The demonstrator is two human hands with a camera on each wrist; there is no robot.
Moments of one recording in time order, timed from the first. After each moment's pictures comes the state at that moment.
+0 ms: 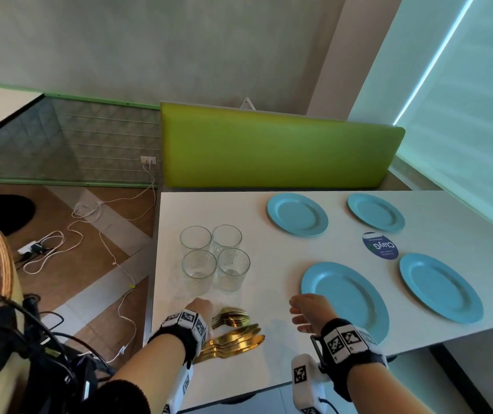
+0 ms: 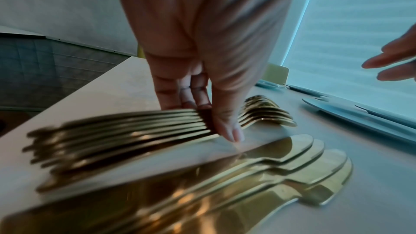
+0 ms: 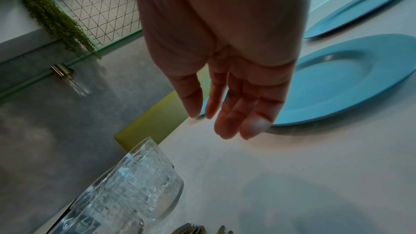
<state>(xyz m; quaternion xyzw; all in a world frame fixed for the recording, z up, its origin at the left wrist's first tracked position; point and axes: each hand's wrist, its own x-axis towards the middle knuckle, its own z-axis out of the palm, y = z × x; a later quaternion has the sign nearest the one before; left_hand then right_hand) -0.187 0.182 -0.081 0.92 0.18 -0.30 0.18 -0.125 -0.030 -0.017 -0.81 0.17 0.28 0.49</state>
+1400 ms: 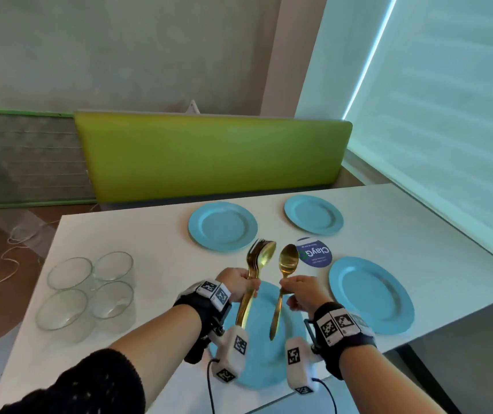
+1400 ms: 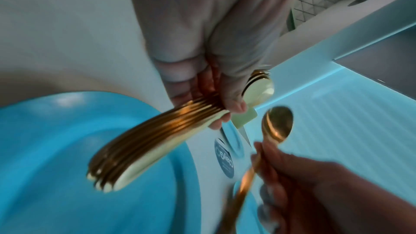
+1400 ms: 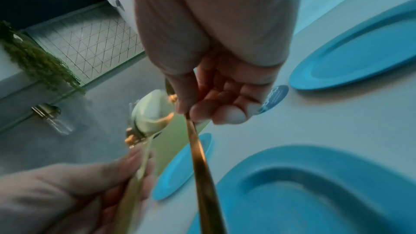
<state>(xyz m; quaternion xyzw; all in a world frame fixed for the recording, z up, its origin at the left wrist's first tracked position) 0.002 -0.036 -0.009 0.73 0.19 -0.17 0.64 0.030 -0.201 0.002 -0.81 0.10 0.20 0.54</state>
